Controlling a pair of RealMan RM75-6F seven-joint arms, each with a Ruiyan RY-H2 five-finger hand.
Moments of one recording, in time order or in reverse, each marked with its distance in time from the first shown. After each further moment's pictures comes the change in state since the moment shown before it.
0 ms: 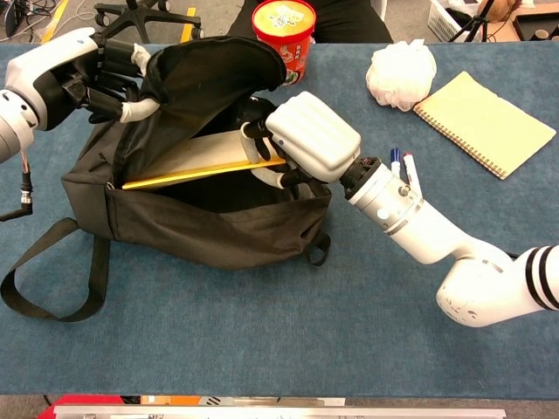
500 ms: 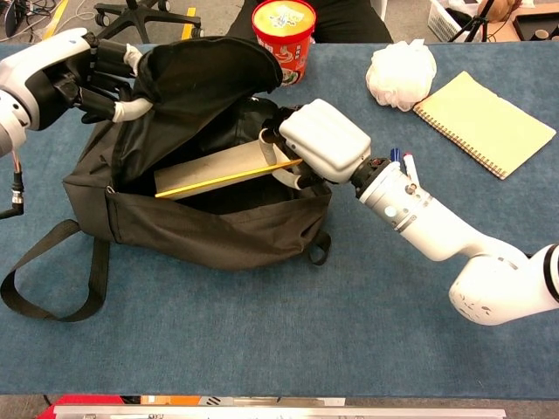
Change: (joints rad) left arm 0.004 0.020 0.002 0.002 -0.004 -0.007 -0.016; right arm -0.009 0.055 -0.015 -0.065 0.075 -0.107 -0.121
